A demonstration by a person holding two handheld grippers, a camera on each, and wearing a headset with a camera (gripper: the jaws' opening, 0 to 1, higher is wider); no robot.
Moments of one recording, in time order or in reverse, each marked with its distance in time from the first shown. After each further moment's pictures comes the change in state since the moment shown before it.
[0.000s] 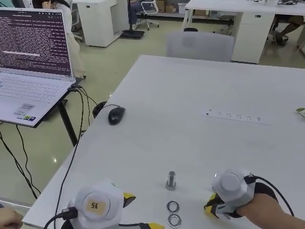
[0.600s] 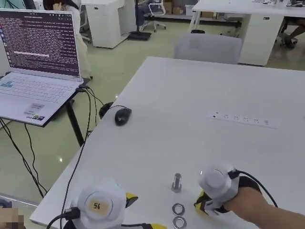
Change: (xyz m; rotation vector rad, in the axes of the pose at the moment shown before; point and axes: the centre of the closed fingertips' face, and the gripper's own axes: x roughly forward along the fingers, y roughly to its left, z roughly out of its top) left arm -0.006 0.006 0.000 -0.012 -0.011 0.020; right arm 0.020 0.009 0.036 -0.108 0.020 0.027
